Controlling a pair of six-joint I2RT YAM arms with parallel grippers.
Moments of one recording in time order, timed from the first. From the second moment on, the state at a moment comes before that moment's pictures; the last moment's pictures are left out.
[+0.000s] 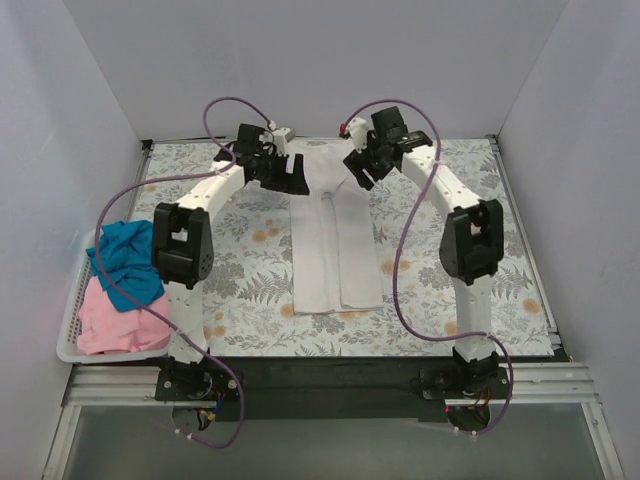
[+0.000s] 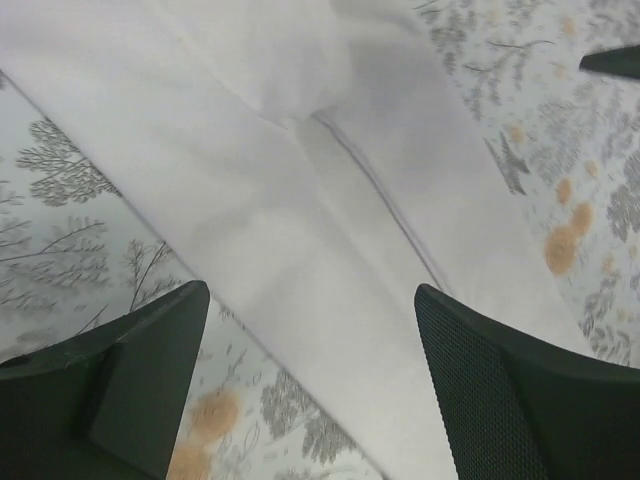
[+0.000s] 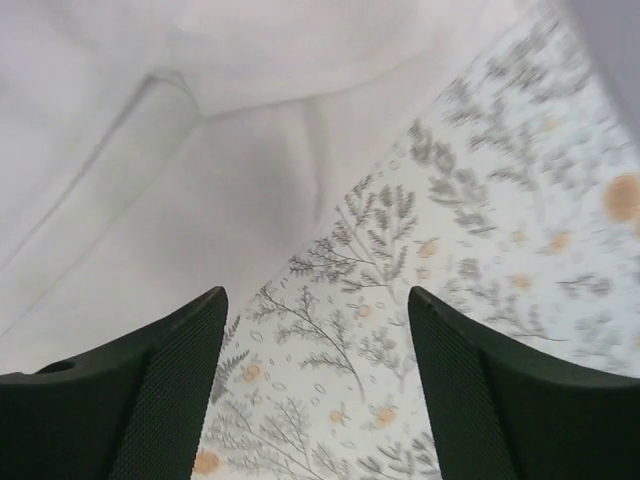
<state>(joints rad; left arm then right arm) -0.28 2.17 1.80 -0.49 0.54 -0.07 0.40 2.21 2.03 -0.74 -0.15 -0.47</state>
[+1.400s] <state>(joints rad) -0.77 1.32 0.56 -0.17 0.40 0.71 0.72 1.27 0.58 -0.45 -0.43 -1.26</state>
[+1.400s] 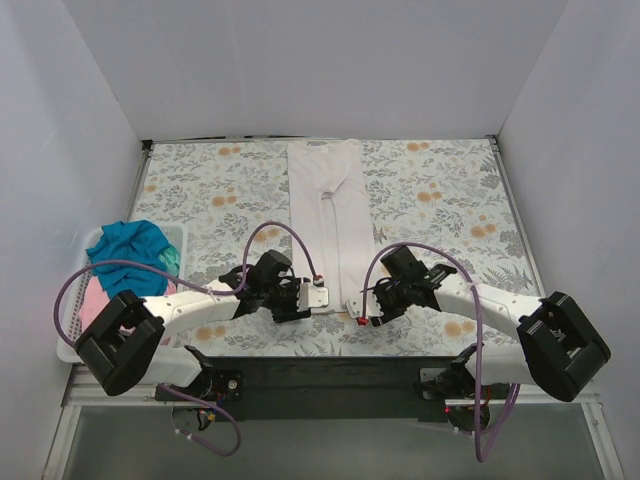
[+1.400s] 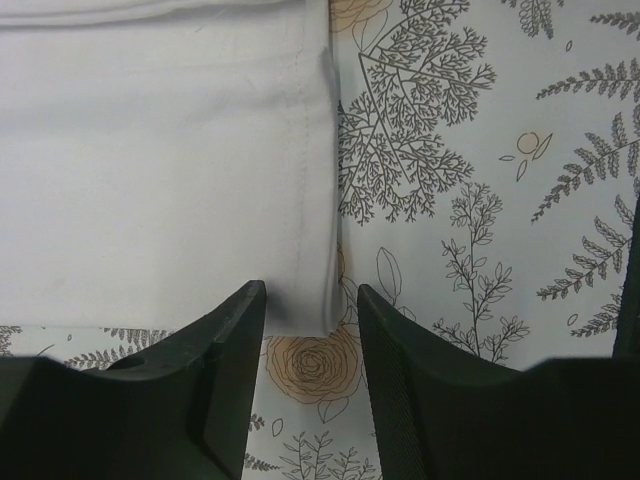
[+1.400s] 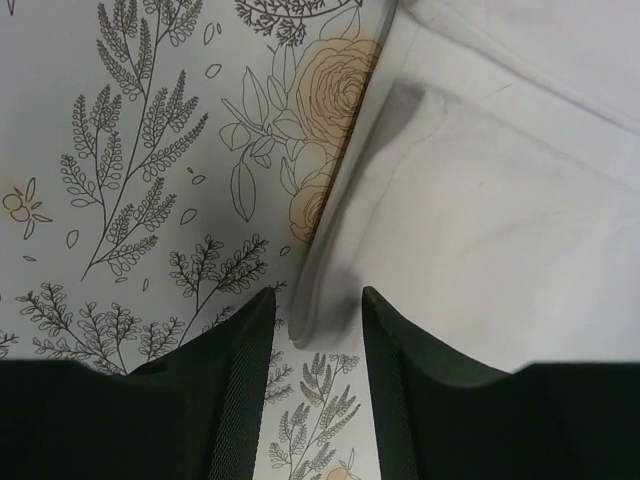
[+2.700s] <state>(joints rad) -0.52 1.44 0.91 -0.35 0.61 0.80 0.61 1.42 0.98 -0.57 -0.49 -1.19</state>
